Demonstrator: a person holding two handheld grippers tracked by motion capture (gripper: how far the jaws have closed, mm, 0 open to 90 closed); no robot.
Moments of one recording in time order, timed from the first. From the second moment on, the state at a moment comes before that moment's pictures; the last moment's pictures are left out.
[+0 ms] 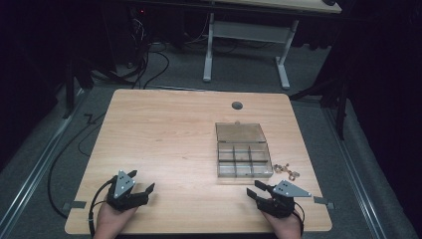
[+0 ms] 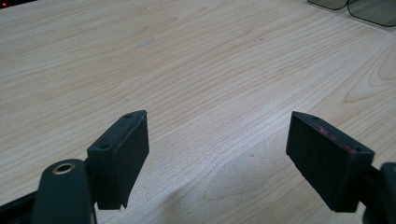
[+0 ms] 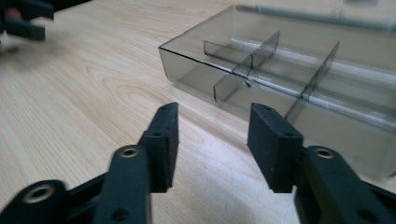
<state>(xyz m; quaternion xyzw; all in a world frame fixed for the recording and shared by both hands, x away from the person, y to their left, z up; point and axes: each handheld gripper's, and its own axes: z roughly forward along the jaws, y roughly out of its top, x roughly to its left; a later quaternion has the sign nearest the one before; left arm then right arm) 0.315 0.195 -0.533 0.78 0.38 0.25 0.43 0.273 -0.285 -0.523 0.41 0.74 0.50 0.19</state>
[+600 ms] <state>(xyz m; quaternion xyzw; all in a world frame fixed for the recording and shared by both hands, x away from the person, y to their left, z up) 0.316 0.194 -0.533 0.78 0.38 0.25 0.43 0.264 -0.302 -0.514 0.44 0.72 0.46 0.27</state>
